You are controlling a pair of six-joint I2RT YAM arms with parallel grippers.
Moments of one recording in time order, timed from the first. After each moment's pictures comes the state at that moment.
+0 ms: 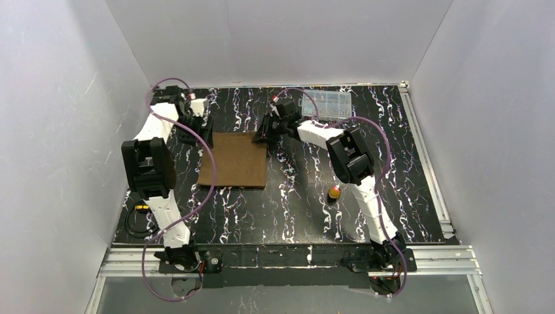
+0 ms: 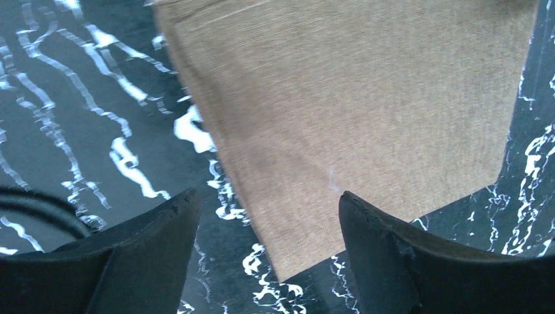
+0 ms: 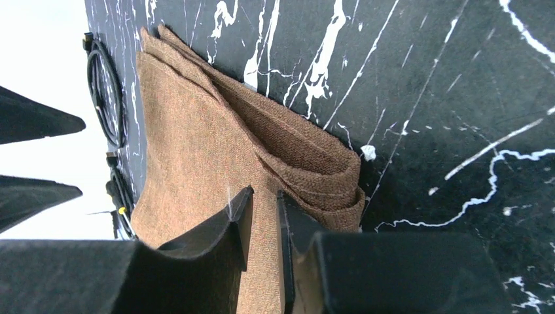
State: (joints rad) left arm 0.06 1.97 1.61 -0.99 0.34 0.30; right arm 0.62 2.47 1.89 -0.09 -0.50 0.77
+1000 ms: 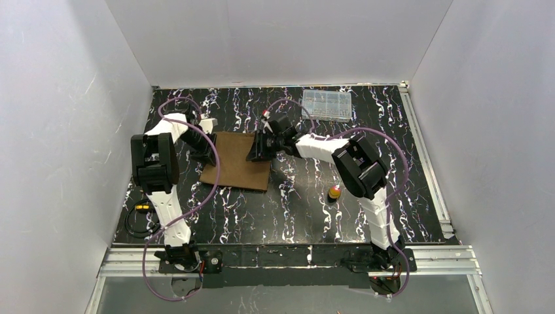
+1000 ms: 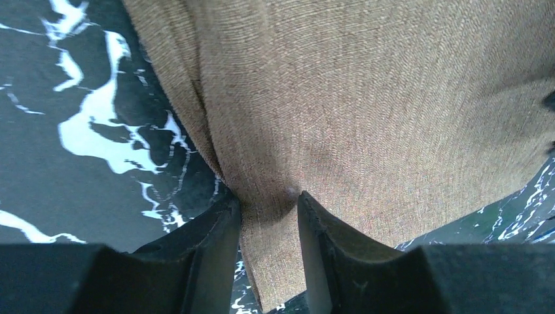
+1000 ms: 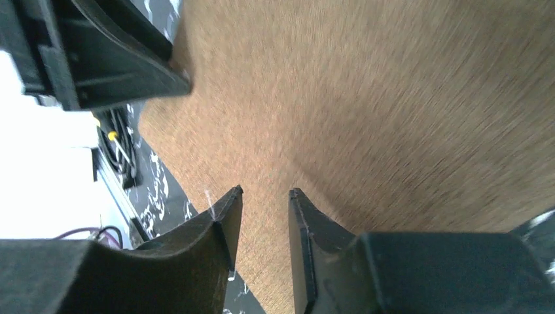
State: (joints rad) left arm 0.06 2.05 1.47 -0.94 0.36 0.26; right arm 0.73 2.18 1.54 -0.02 -0.43 0.73
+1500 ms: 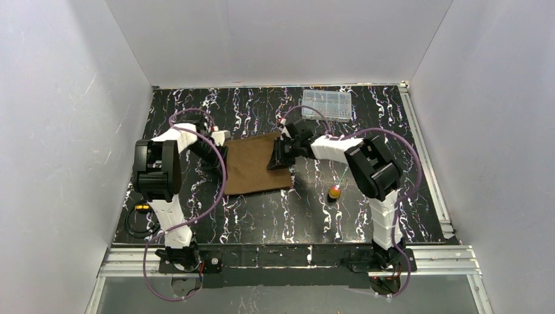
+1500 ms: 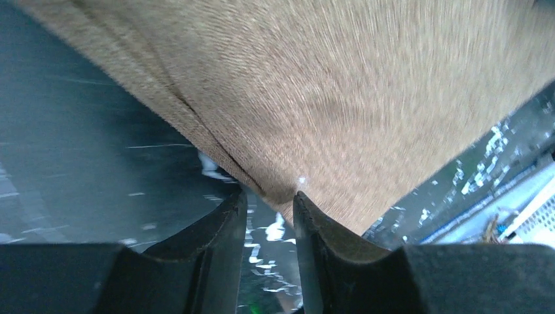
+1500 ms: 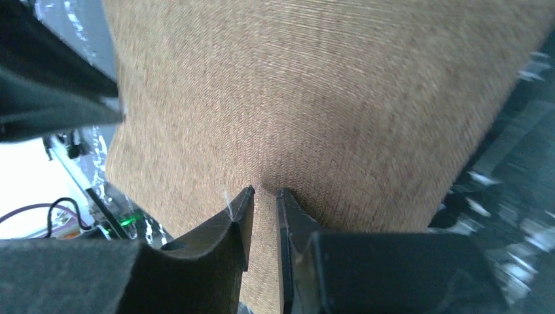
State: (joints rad) left arm -0.02 1.94 1.28 -0.90 0.46 0.24; right arm 0.68 2.09 1.33 -0.08 -0.47 0.65
